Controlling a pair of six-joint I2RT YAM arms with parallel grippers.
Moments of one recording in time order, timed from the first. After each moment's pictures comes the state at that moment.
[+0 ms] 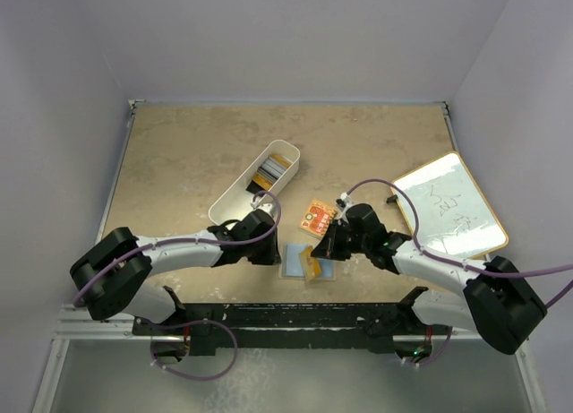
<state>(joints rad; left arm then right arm) -0.90 1.42 0.61 -0.14 0.01 -0.81 0.67 1.18 0.42 0.01 -0.29 0.86</state>
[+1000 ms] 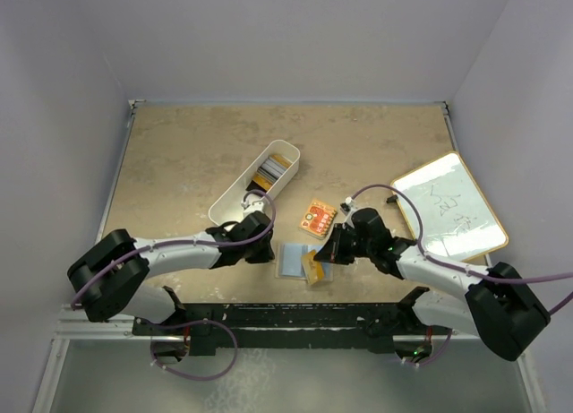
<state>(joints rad) -0.91 1.41 0.60 -0.15 -0.13 -0.90 0.64 1.13 0.36 0.03 -0.34 0.86</state>
